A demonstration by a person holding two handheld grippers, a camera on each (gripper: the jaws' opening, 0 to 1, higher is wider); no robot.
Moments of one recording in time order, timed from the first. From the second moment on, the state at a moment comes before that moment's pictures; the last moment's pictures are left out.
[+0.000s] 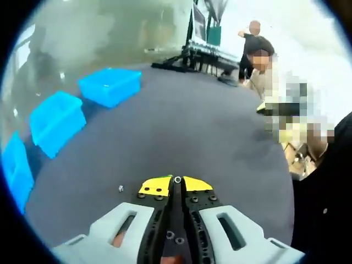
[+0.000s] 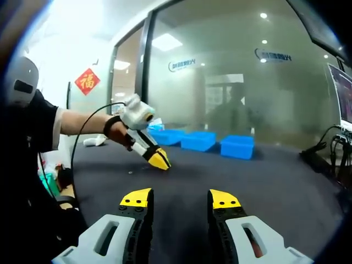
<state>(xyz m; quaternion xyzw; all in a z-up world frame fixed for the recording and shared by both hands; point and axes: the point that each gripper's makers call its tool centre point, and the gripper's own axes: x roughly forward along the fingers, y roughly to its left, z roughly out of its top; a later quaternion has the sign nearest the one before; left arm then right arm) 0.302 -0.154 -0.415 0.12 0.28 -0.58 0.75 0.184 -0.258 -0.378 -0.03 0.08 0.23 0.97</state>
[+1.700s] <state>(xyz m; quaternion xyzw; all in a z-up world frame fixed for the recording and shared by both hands) 0.503 0.029 -0.313 -0.02 0.08 -0.22 0.97 0.184 -0.242 -0.379 -0.04 0.09 0.24 0.97</state>
